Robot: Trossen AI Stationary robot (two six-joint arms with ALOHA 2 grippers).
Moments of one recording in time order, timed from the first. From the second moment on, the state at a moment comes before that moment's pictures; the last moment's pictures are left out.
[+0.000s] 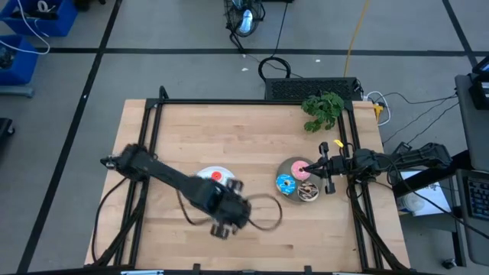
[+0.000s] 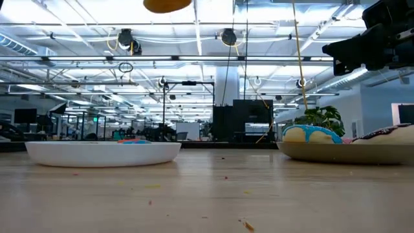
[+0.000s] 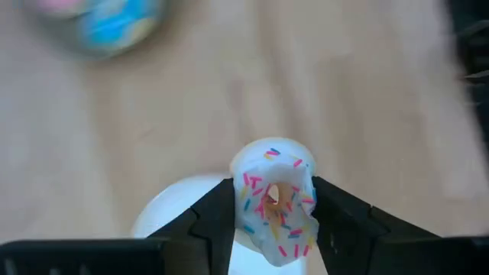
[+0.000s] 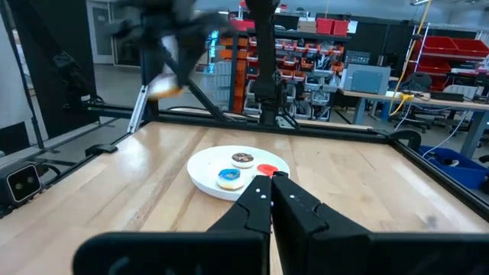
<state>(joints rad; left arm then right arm) -0.42 1.97 1.92 -1.18 -0.15 -0.11 0.13 0.26 0.02 0.27 0.05 -0.07</state>
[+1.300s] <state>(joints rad) -0.31 1.60 1.15 -0.77 -0.07 -0.32 0.13 0.26 0.02 0.27 0.05 -0.07</state>
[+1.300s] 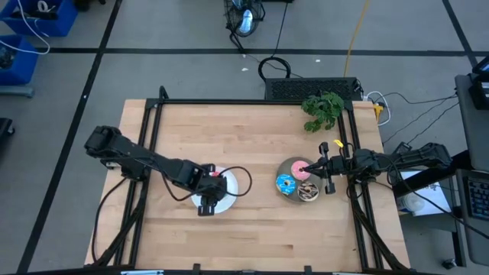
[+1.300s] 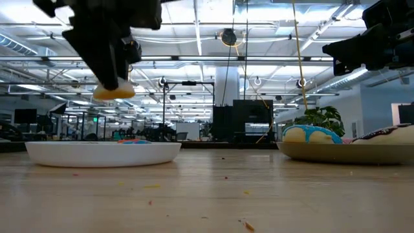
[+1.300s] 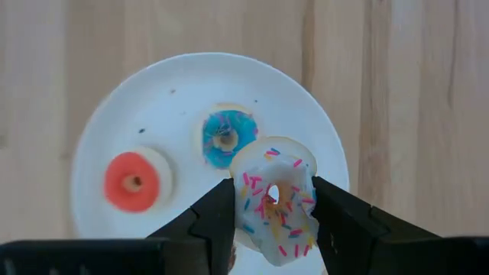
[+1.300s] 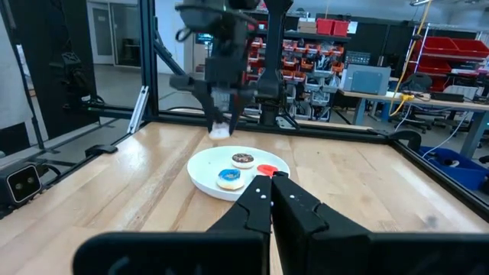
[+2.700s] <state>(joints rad) -0.38 1.62 0.86 -0.44 -0.10 -0.39 0.13 0.26 0.02 0.27 0.05 -0.07</state>
